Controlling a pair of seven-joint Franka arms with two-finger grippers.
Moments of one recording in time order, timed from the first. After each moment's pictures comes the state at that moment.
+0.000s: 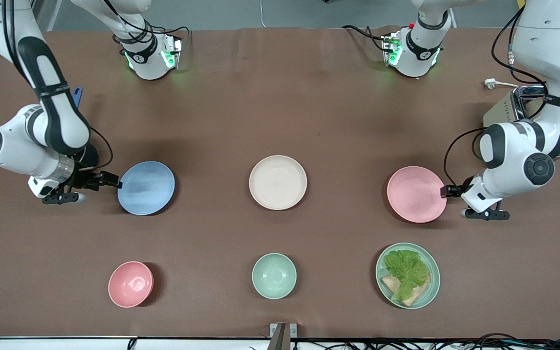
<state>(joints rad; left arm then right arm) 0.11 0.47 -0.07 -2.00 0.01 2.36 0.12 -0.18 0.33 0.01 -2.16 0.41 2.38 -0.51</state>
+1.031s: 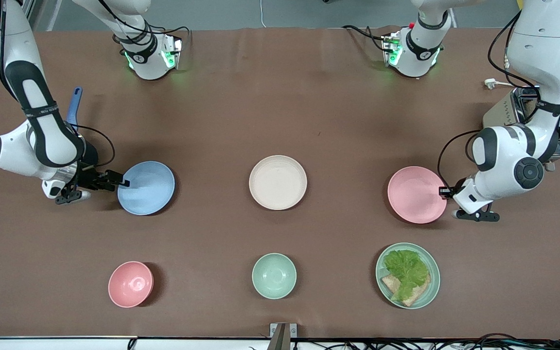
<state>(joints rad) 0.11 0.48 -0.09 -1.99 0.01 2.37 0.13 -0.22 0.43 0.01 -2.16 0.63 2.37 -0.78</state>
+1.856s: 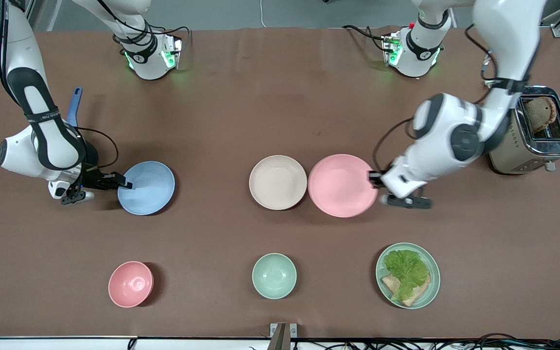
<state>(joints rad) 0.00 0.39 -0.46 -1.87 -0.08 2.24 -0.32 -0.22 0.46 0.01 -2.16 0.69 2.37 -0.82</state>
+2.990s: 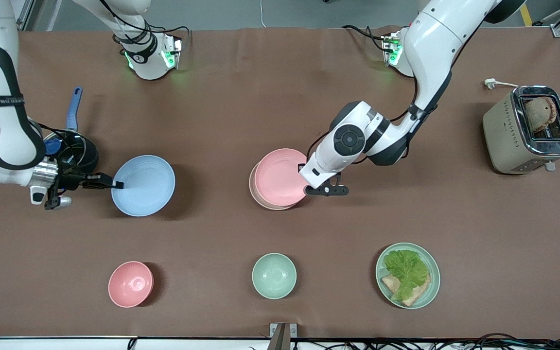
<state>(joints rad) -0.25 0.64 -0.46 -1.73 0.10 2.30 -0.69 -0.22 0.34 0.01 -1.99 0.72 1.98 -0.56</state>
